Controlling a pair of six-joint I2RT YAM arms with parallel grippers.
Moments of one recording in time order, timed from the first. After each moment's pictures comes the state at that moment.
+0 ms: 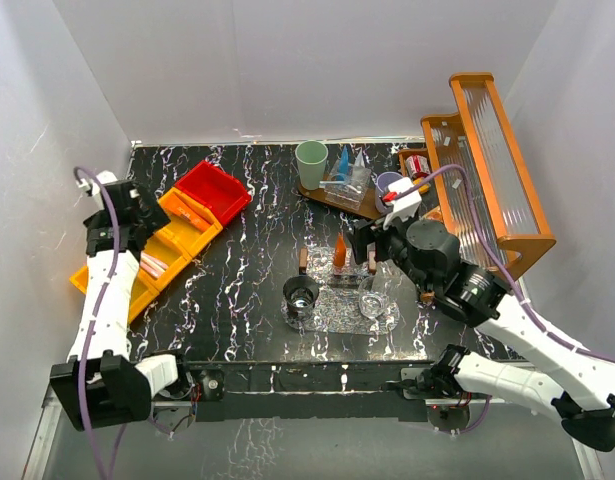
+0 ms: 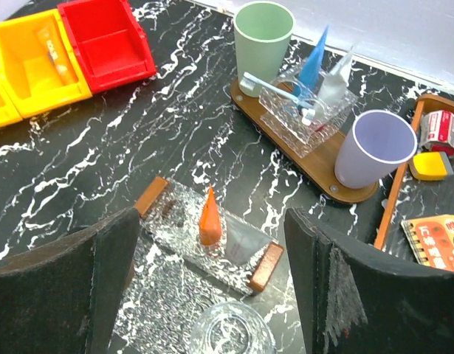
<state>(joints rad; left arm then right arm) 0.10 1.11 1.03 -0.62 -0.35 -0.39 0.84 0.87 0.98 -0.34 0.36 0.08</state>
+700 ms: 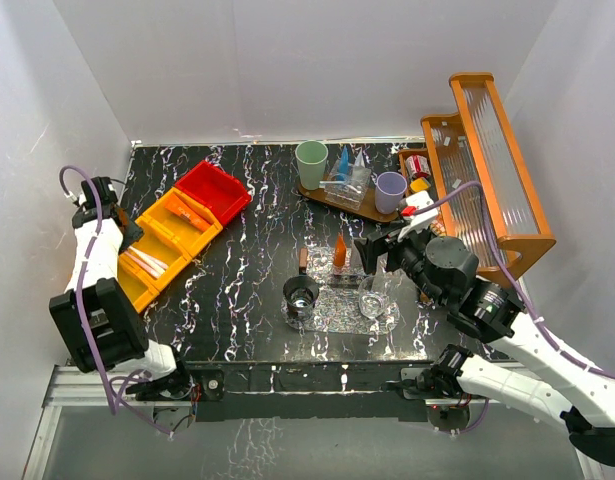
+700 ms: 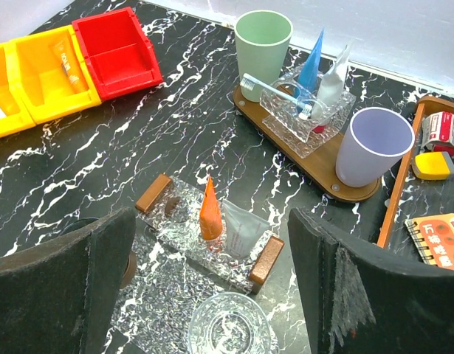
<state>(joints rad) 0.37 1.43 1.11 -0.65 -0.21 -0.40 0.84 0.71 0.85 -0.31 0.36 0.09</state>
